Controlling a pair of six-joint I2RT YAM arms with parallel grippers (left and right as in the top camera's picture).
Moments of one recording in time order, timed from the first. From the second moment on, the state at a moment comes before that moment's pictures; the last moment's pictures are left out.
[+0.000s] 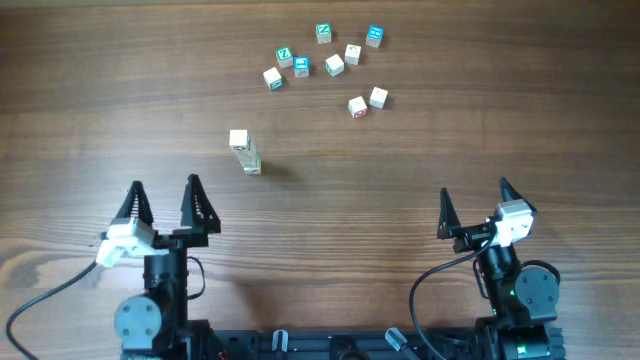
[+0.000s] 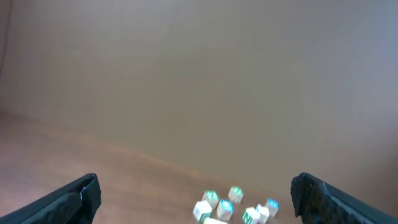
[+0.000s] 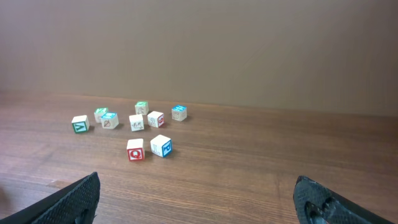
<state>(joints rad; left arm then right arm) 0.01 0.01 0.13 0.09 -0.04 -0.37 0.09 0.02 0.01 0.00 -0.09 -0.01</state>
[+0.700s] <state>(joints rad) 0.01 0.01 0.01 -0.07 -0.04 -0.37 0.09 0.02 0.01 0.00 -0.09 -0.01</state>
